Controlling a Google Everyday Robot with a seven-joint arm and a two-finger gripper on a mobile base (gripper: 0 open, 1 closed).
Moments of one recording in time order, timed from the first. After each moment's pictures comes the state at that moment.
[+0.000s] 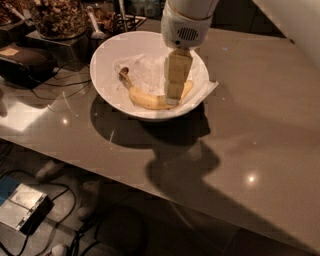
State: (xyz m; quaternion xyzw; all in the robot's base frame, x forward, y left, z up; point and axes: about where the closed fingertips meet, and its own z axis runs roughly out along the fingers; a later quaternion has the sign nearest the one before) arm 0.568 -0.038 0.963 -0.70 0.70 -0.01 0.16
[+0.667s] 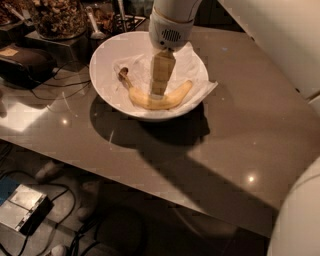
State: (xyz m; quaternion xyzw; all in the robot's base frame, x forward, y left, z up) arm 0.596 -0.006 0.943 -0.69 0.71 0.02 0.14
